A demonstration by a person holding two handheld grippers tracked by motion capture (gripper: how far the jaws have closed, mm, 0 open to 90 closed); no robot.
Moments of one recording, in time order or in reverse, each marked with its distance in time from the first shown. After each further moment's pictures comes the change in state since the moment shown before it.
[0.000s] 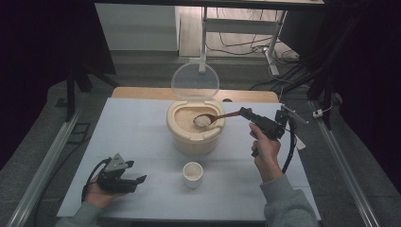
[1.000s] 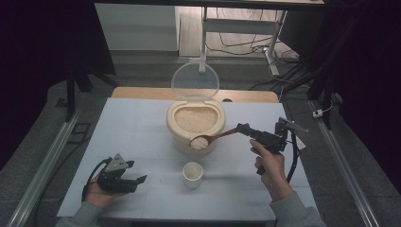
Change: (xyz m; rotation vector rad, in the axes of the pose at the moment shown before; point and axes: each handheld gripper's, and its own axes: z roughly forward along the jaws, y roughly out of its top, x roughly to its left) left arm 0.000 0.001 0.000 0.002 -0.002 0.002; right arm 0.007 -0.027 -0.024 0.161 0.058 0.018
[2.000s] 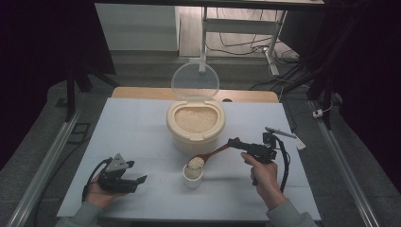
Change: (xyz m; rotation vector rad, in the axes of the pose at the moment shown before) left arm 0.000 0.000 0.001 0.004 -0.002 0.003; right arm -0.016 -0.029 0.013 0.143 -0.115 -0.063
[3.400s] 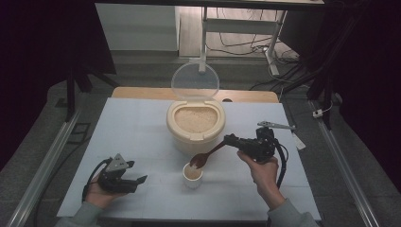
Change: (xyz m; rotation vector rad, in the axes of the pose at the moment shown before) left arm 0.000 0.000 0.000 0.001 0.001 0.002; right arm 0.052 0.005 0.002 0.033 -0.096 -0.369
